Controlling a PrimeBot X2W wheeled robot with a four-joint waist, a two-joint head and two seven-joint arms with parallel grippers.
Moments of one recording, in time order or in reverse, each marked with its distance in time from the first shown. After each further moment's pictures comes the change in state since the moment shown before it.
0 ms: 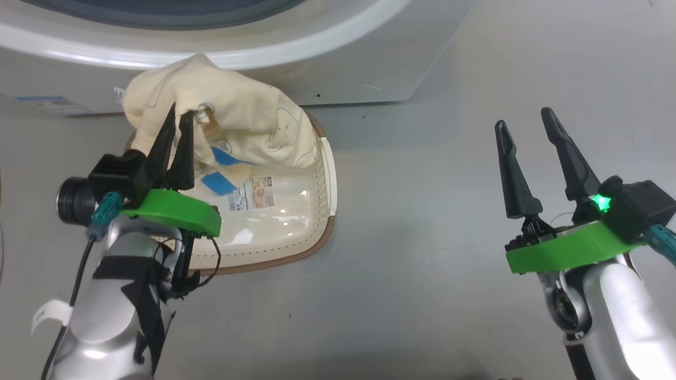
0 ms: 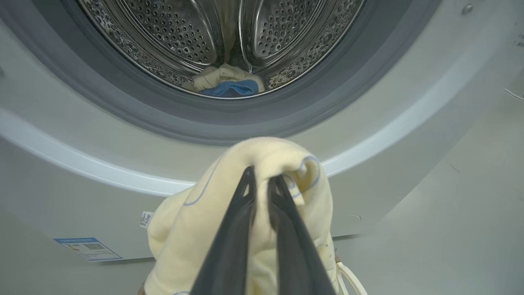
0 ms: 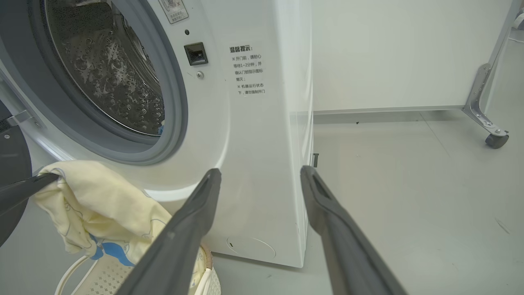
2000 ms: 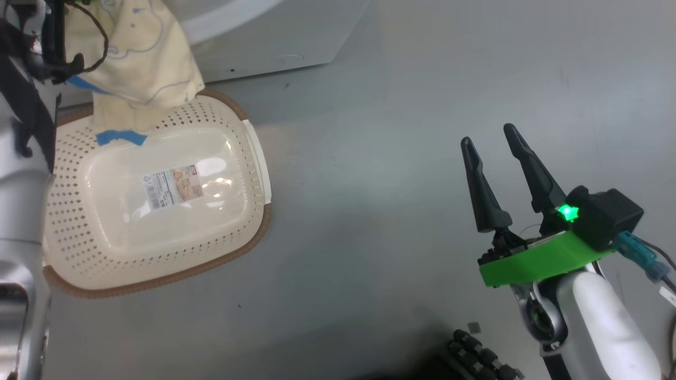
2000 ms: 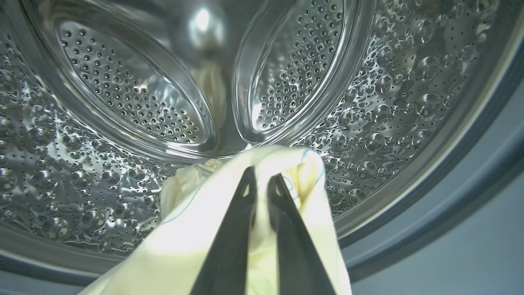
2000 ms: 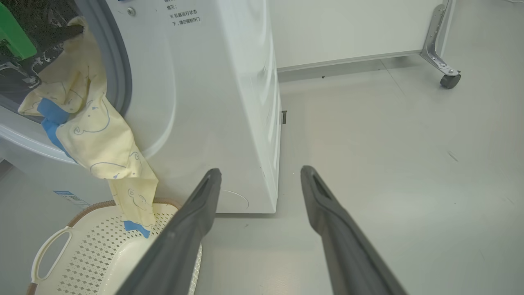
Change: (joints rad) left arm -0.667 0.068 0.079 0.321 0.040 -0.044 0.178; right arm 0.013 0.027 0.077 0.021 0.046 0.000 0.000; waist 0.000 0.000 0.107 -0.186
